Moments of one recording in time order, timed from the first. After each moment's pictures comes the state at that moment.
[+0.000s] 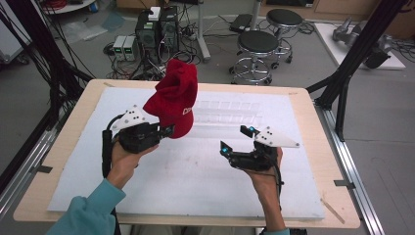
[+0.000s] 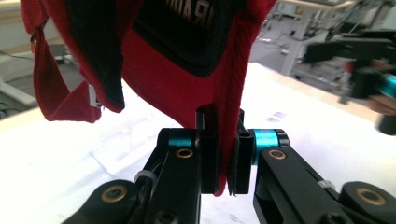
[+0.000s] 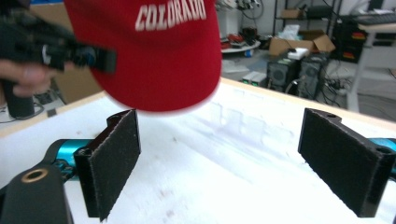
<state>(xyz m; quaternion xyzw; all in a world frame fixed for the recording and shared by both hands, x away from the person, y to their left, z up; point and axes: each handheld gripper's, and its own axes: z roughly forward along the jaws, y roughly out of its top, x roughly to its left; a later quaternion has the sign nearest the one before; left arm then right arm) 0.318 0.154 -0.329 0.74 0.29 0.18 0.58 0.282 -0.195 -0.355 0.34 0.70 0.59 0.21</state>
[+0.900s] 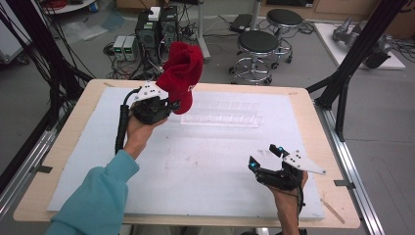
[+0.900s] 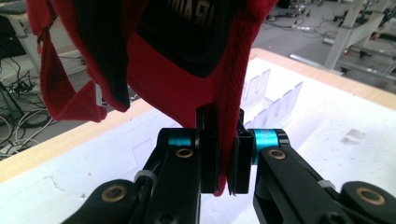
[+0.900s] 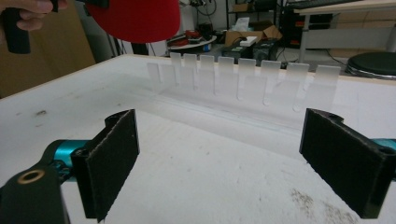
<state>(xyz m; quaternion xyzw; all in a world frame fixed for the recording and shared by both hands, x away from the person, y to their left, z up) 0.397 0.134 -0.329 0.75 0.32 0.23 0.54 0.254 -0.264 -0.411 0.41 0.66 0.57 0.26</state>
